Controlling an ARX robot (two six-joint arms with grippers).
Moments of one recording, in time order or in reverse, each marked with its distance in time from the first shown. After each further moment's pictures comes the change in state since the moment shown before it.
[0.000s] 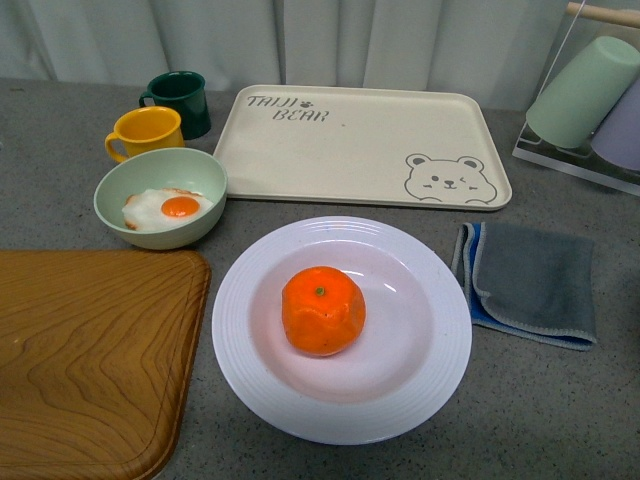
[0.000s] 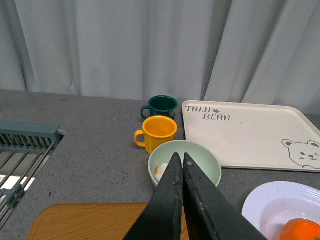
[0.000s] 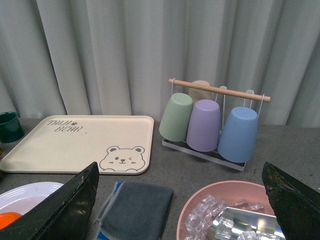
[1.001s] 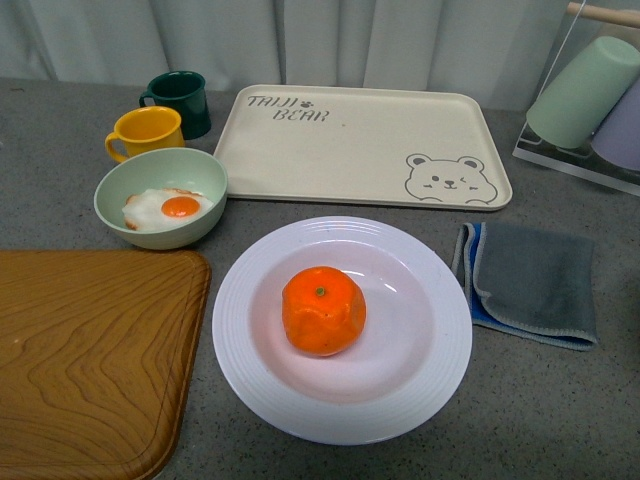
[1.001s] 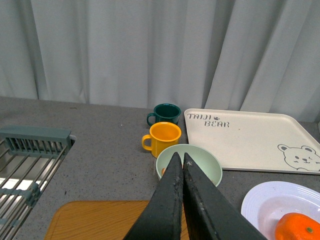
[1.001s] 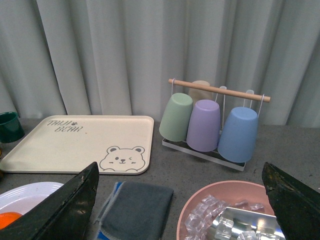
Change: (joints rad) left arm 0.126 -0.585 -0.014 -0.533 0.124 0.001; right arm 0.000 0.000 0.000 0.000 0.000 0.000
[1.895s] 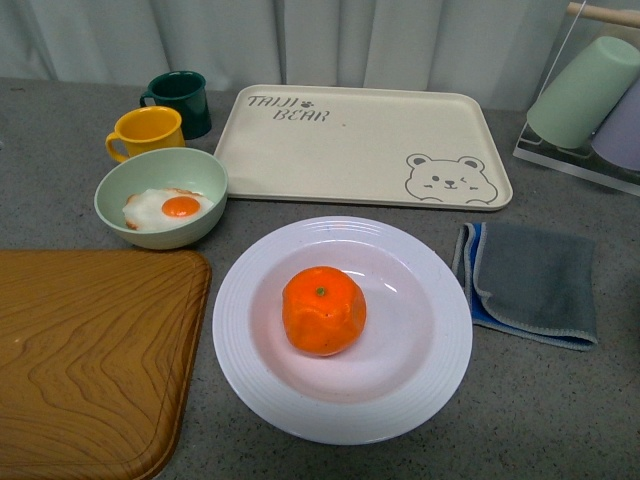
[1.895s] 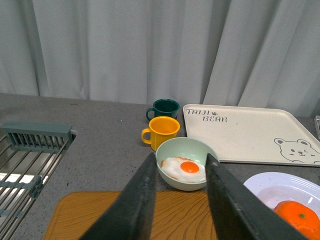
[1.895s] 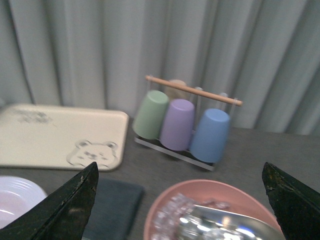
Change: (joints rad) left arm 0.000 -0.275 0.000 -0.281 0.001 0.000; right arm 0.055 0.066 0.009 0.026 0.148 -0.169
